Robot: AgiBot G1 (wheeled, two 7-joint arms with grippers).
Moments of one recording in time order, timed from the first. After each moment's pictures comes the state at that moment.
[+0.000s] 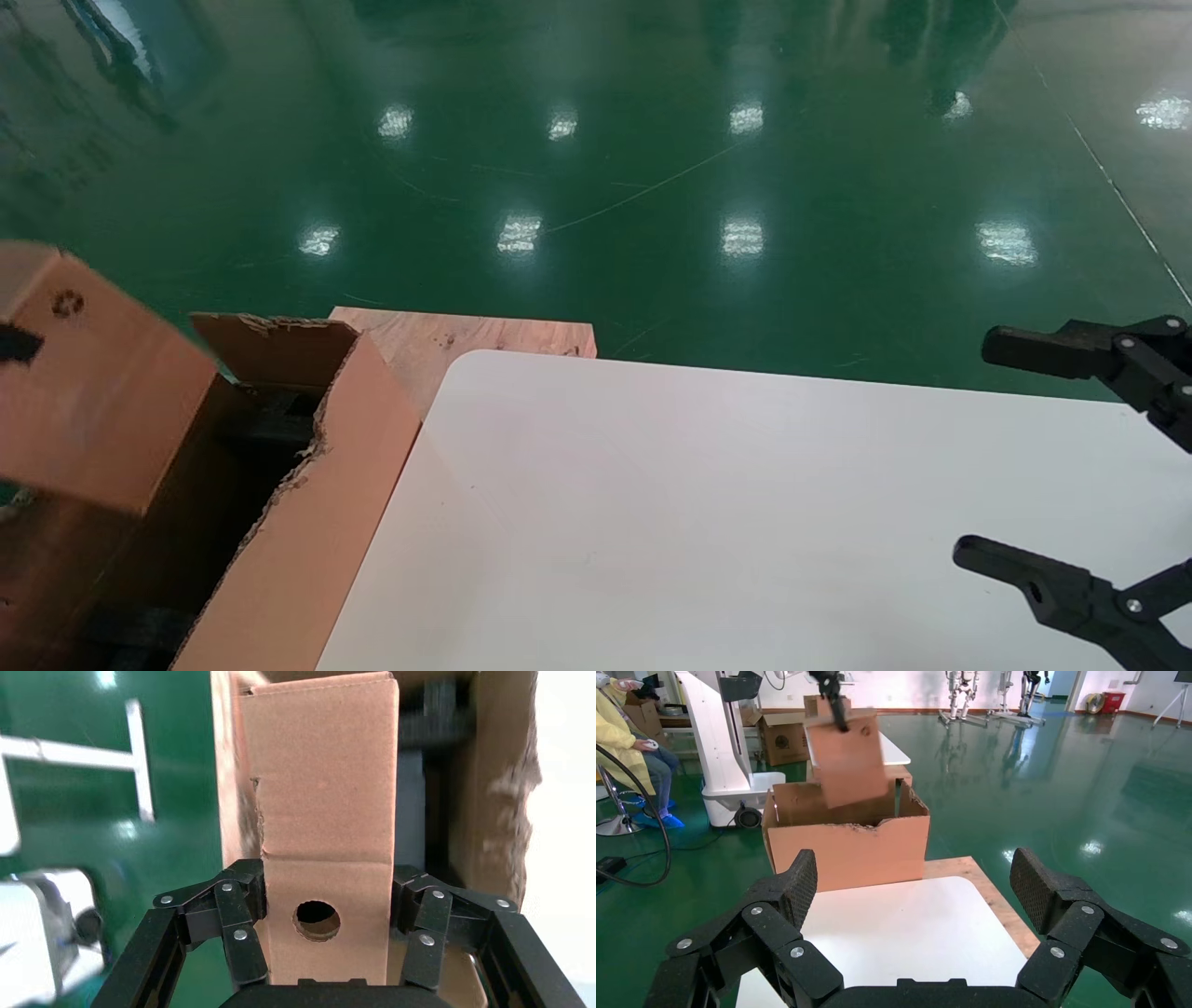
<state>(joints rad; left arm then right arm) -2.85 0.48 2.06 -0.99 1.64 1.60 -1.26 1.09 -0.58 -0.35 1.25 -0.68 -1.46 0.15</state>
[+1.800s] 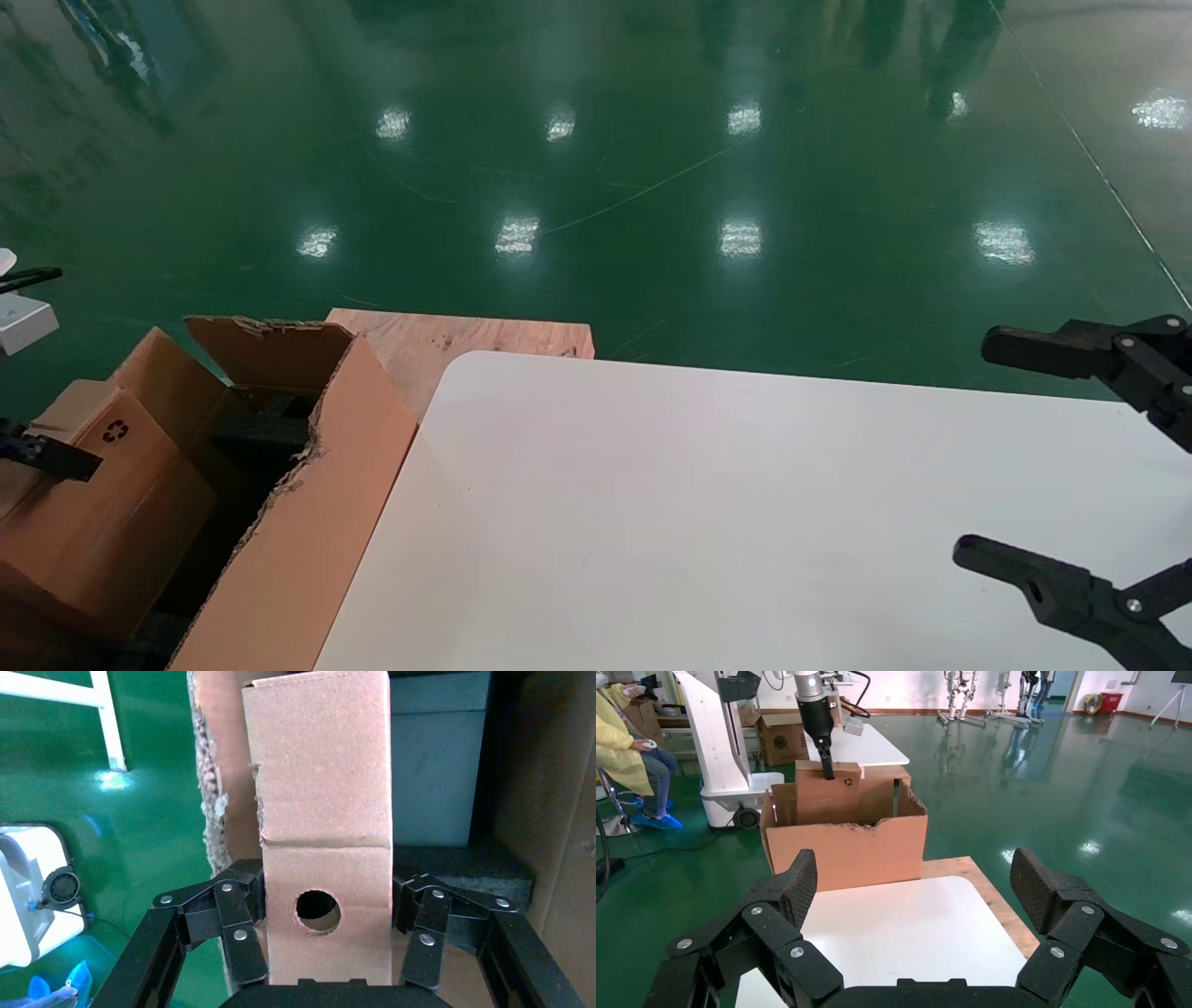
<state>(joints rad) -2.48 0.43 2.27 -0.78 1.41 1.28 -1.14 1.09 -0.58 -0.35 1.25 -0.68 -1.46 0.15</state>
